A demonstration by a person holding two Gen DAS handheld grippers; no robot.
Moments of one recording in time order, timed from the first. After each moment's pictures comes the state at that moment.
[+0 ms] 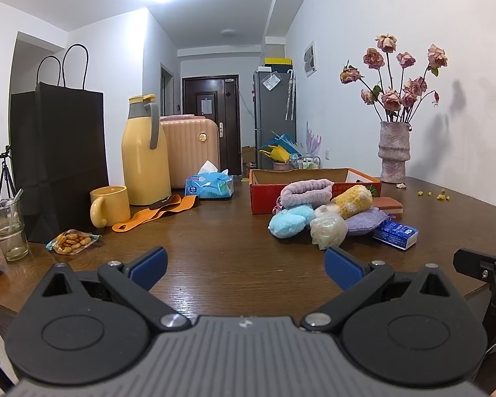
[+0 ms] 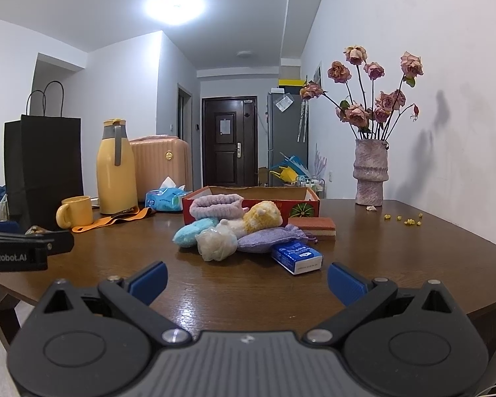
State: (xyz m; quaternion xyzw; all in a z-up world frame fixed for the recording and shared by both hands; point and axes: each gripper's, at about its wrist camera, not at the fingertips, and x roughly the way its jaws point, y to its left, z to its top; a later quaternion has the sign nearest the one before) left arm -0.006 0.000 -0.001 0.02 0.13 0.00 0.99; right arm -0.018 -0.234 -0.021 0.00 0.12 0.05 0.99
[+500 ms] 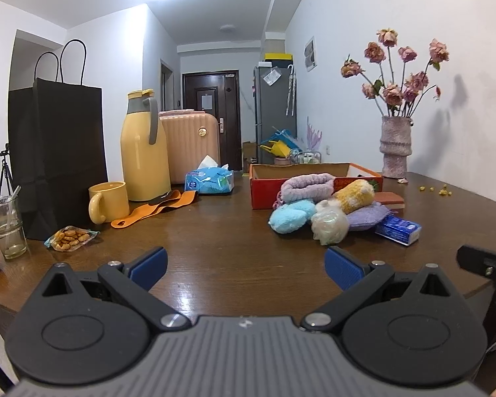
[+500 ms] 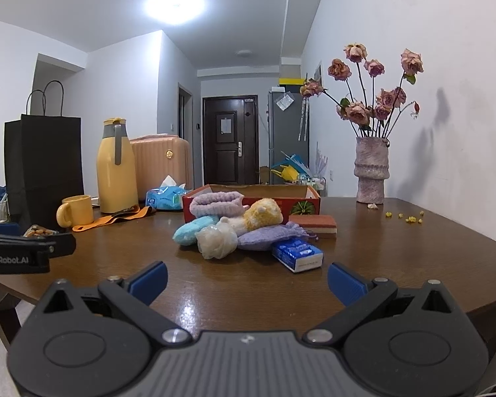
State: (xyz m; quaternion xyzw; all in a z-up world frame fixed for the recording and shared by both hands) left arm 0.010 -0.002 -0.003 0.03 0.13 0.00 0.99; right arm -0.009 -0.236 -0.024 0.00 0.11 0.06 0.99
